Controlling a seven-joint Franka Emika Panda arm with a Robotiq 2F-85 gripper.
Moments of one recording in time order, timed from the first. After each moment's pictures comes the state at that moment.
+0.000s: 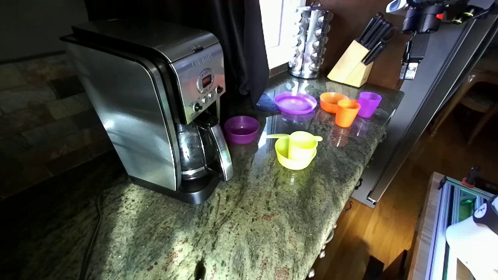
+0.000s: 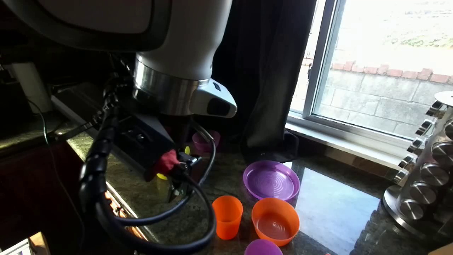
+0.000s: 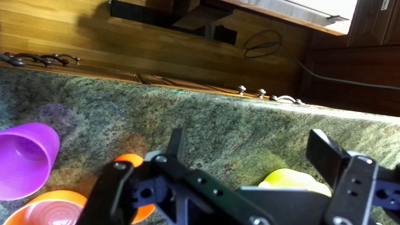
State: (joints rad) arm -0.06 -0.50 -0.42 -2.41 -0.03 1.68 -0.61
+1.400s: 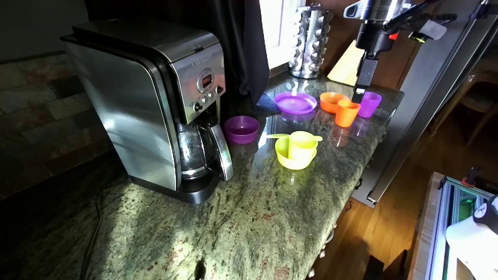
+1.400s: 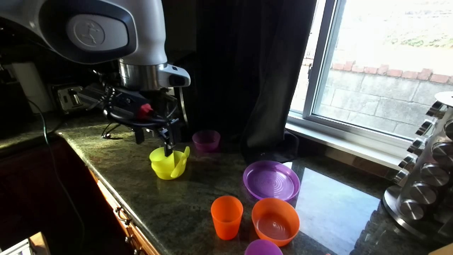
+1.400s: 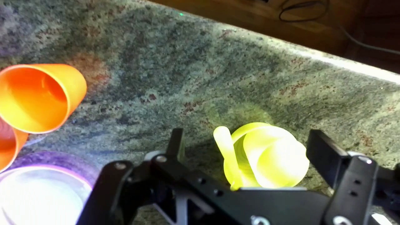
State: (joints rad) arm 0.03 -0.51 -0.08 -2.55 0.04 2.02 -0.35
